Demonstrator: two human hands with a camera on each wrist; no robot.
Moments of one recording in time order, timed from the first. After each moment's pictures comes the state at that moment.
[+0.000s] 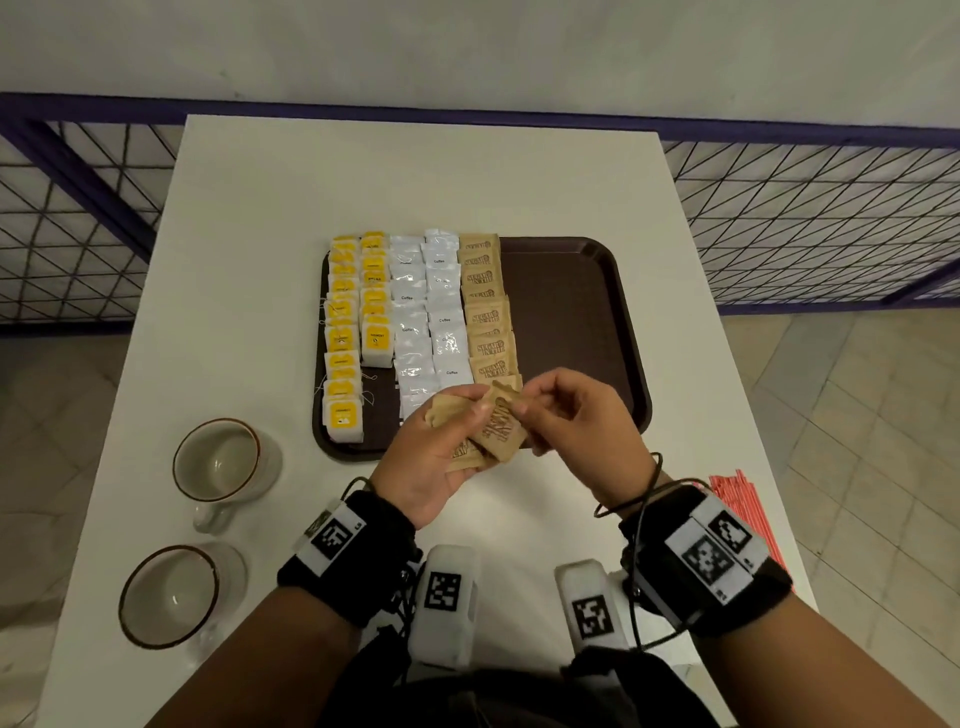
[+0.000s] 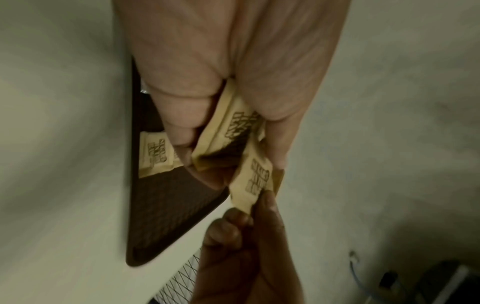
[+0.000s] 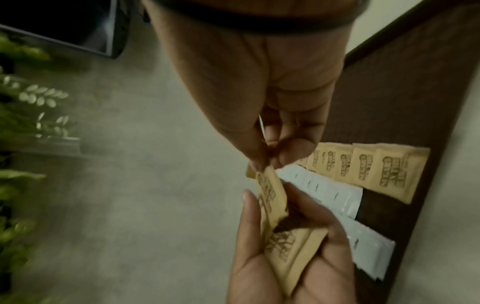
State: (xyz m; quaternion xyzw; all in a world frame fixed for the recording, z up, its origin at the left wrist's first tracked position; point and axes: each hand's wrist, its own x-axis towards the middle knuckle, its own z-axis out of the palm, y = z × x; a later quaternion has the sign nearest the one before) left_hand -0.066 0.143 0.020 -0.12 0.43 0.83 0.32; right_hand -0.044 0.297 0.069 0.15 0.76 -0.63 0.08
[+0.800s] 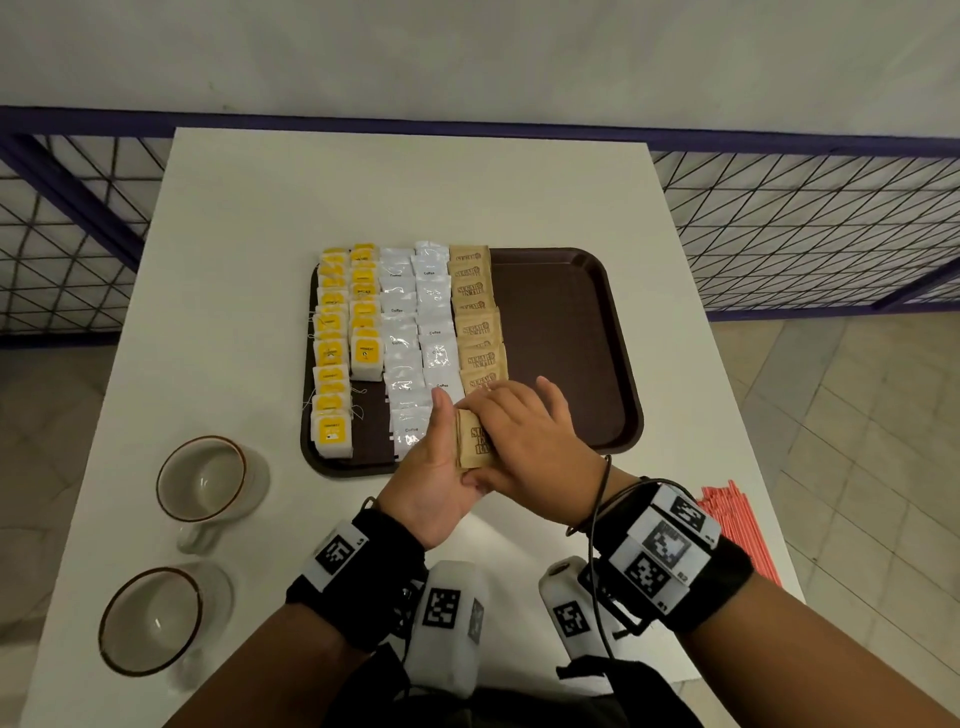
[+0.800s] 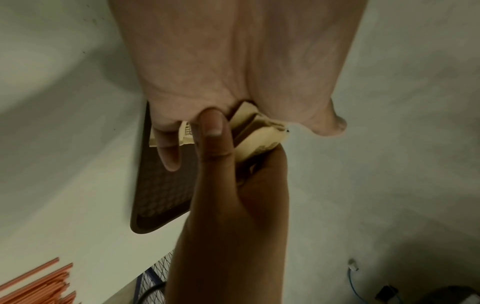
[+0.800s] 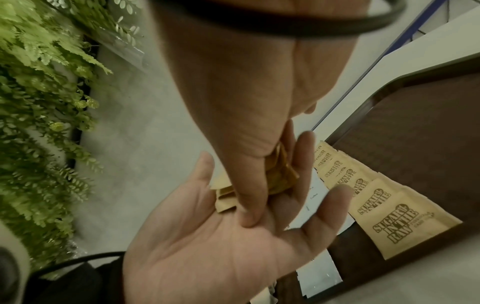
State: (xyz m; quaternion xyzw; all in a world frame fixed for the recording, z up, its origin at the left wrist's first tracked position) left_hand -0.065 0.159 0.017 -0.10 0.37 0.84 0.37; right_hand -0.052 0.294 0.043 -0.18 0.96 -0.17 0.09
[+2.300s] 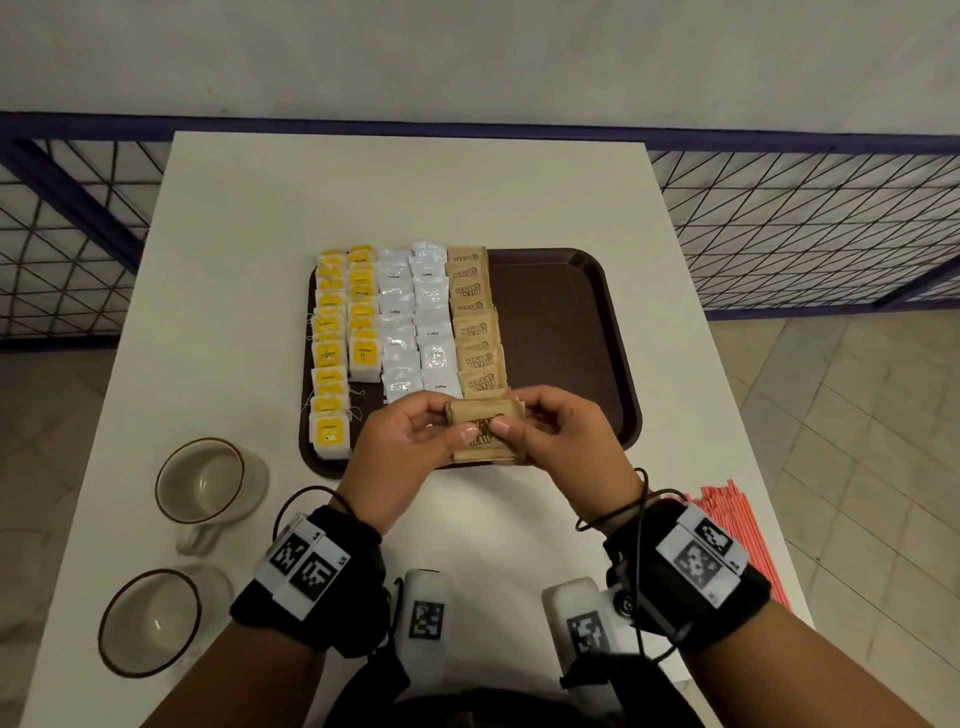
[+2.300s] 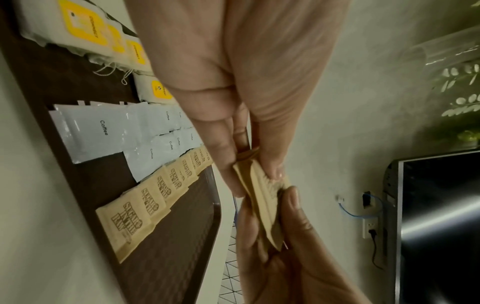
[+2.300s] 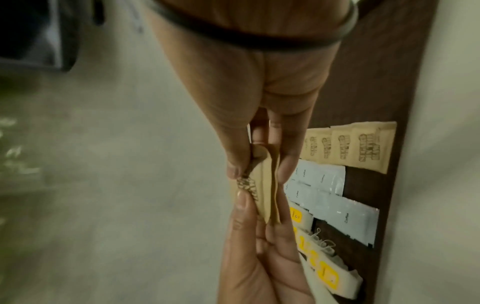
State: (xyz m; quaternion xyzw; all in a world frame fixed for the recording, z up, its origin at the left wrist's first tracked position) left_hand -0.073 0.133 0.038 -0.02 0.65 0.73 0.21; right_hand -0.044 0.302 0.055 0.13 0.70 -0.70 0.08
